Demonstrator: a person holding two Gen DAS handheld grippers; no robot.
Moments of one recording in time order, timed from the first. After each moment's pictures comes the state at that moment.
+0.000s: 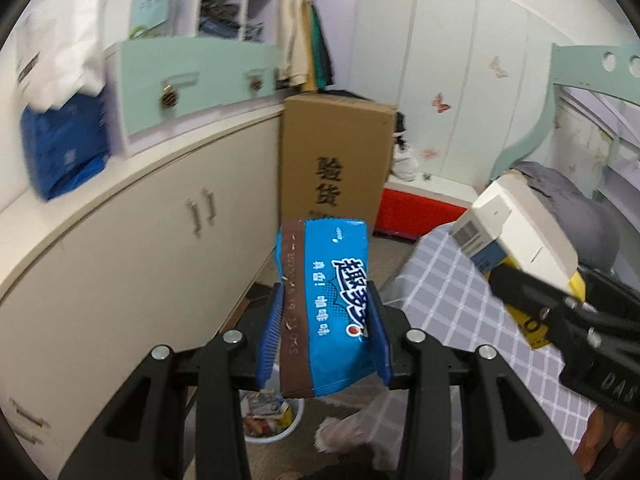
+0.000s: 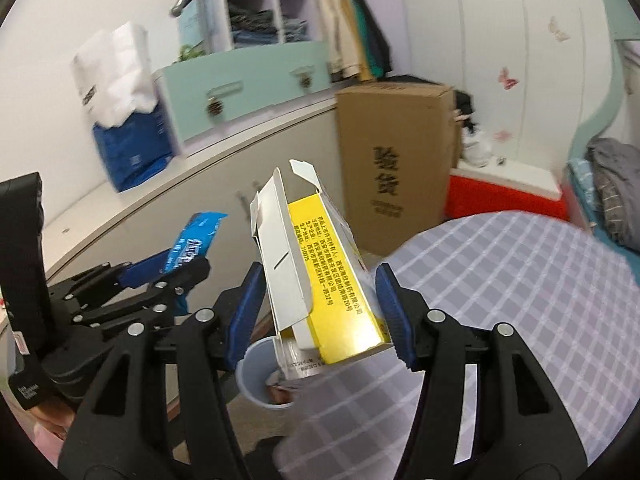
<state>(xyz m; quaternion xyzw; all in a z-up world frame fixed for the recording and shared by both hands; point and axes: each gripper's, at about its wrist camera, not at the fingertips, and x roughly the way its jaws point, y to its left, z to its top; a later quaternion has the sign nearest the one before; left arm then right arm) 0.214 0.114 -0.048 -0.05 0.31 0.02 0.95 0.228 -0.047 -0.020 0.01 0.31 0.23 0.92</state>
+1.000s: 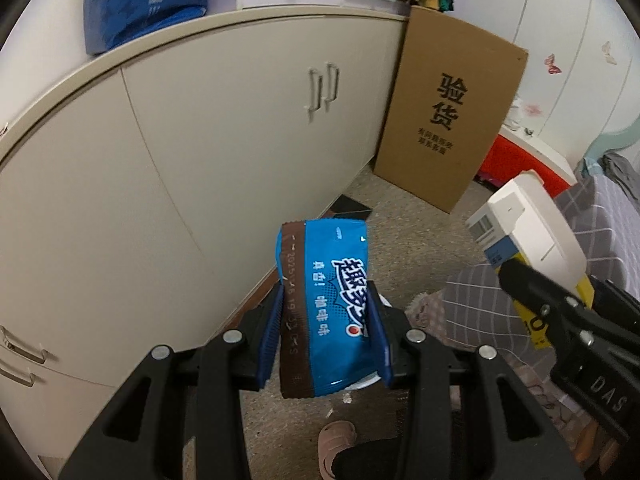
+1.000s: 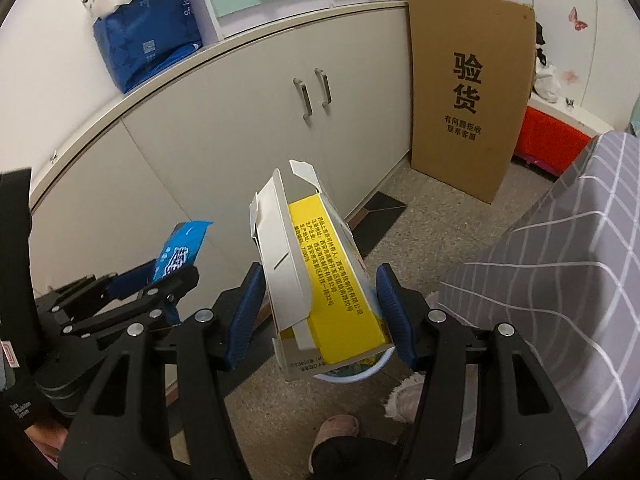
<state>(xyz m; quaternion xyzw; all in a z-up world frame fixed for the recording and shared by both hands) 0.240 0.279 -0.196 -0.10 0.44 0.14 0.88 0.278 0.126 -0.173 0.00 0.42 0.27 0.87</state>
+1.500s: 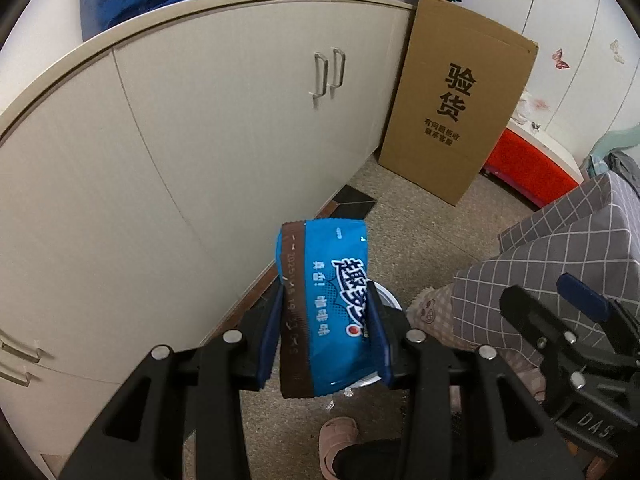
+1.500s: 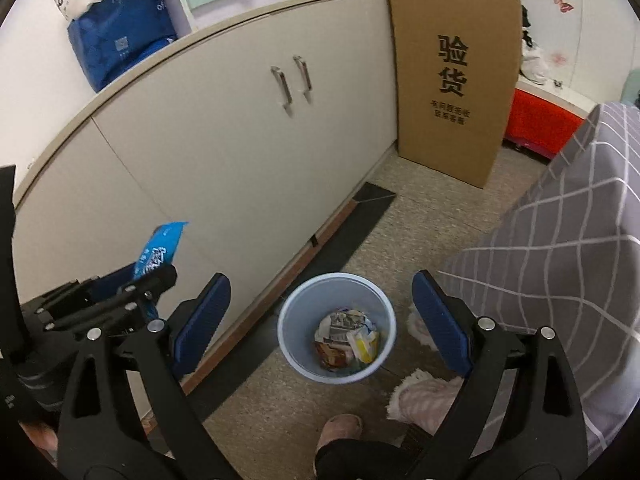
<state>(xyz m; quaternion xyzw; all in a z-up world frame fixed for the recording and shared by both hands) 0.252 0.281 -0.210 -0.10 0.45 0.14 0.87 0.281 0.119 -0.195 0.00 0.44 0.23 0.87</state>
